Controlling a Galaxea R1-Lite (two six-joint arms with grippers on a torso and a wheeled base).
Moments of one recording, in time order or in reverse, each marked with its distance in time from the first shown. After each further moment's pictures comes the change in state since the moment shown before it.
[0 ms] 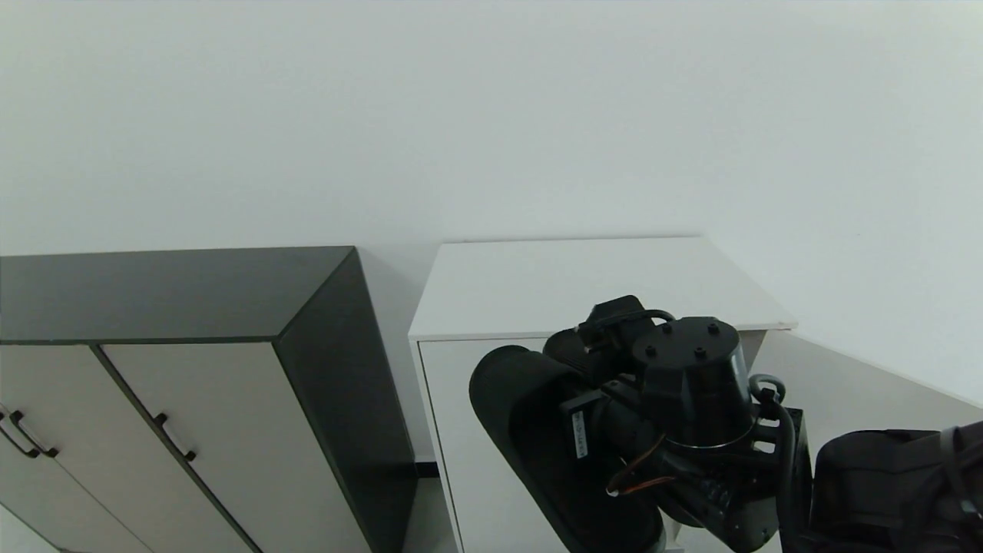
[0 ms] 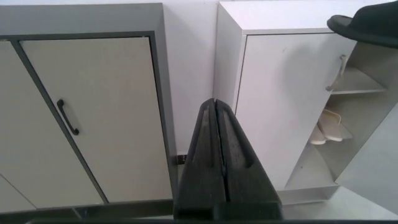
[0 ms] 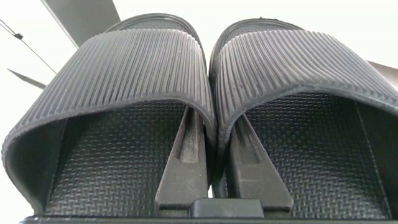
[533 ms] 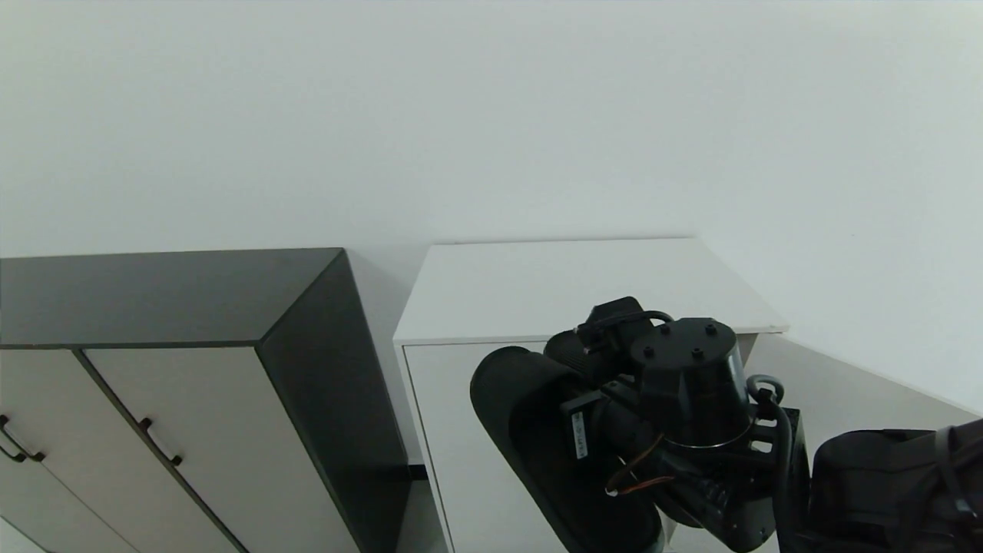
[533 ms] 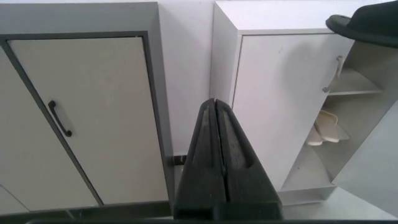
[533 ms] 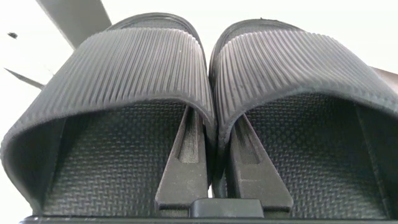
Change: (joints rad) left arm 0.002 0.000 0.000 0.000 0.000 0.000; right arm -0.002 0.003 0.001 0.000 0.000 0.000
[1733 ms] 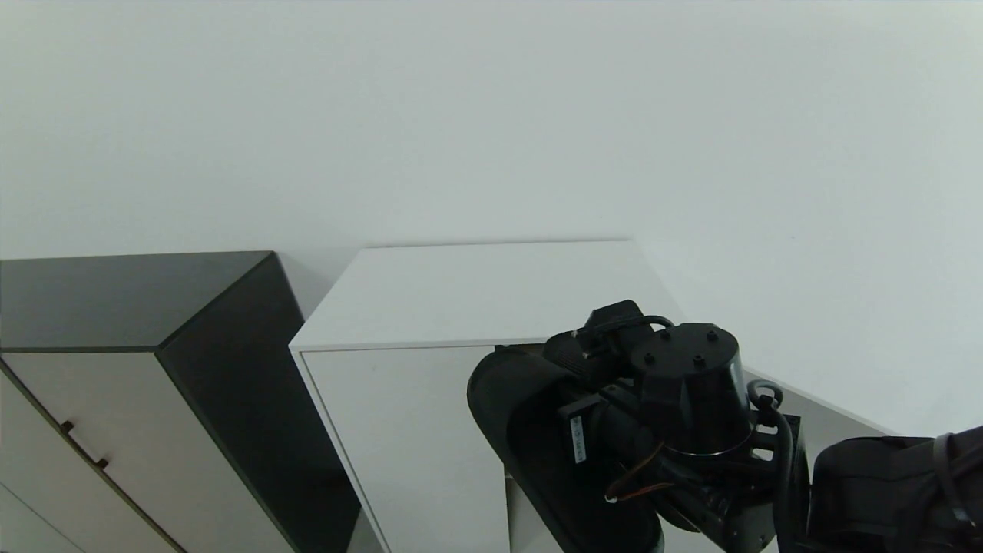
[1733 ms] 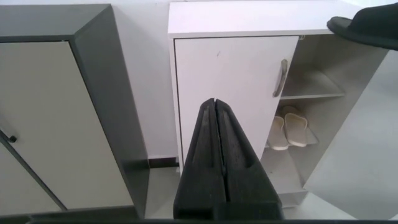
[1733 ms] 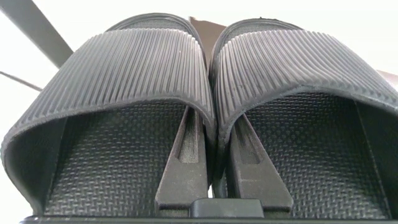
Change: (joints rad) left arm -0.002 0.000 0.000 0.000 0.000 -0.003; right arm 0.001 0.005 0.013 -0.027 0.000 0.000
